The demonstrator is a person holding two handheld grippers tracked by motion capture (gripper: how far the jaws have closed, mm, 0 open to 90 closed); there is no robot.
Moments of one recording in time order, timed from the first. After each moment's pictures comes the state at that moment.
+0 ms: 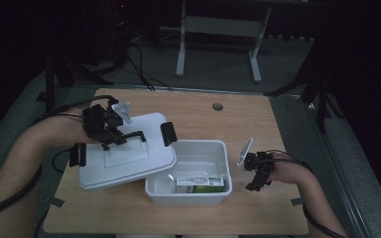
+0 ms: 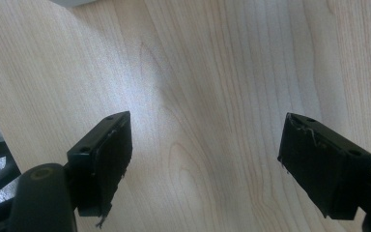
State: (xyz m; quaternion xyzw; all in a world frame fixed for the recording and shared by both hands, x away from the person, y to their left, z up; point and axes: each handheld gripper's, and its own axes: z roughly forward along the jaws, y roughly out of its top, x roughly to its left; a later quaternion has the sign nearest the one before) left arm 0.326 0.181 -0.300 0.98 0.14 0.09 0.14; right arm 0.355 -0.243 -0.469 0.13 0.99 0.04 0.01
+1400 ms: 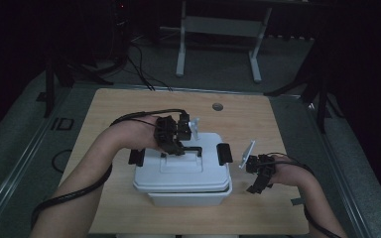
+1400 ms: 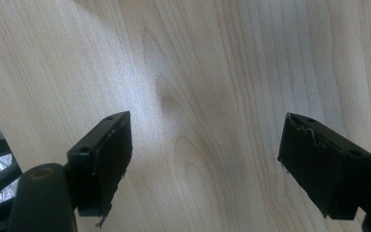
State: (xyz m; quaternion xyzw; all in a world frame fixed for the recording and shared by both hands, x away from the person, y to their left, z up) left arm 0.333 0.037 -0.322 0.99 0.02 0.06 0.14; right arm 0.353 -0.250 -0.477 0.14 0.99 0.04 -0.01
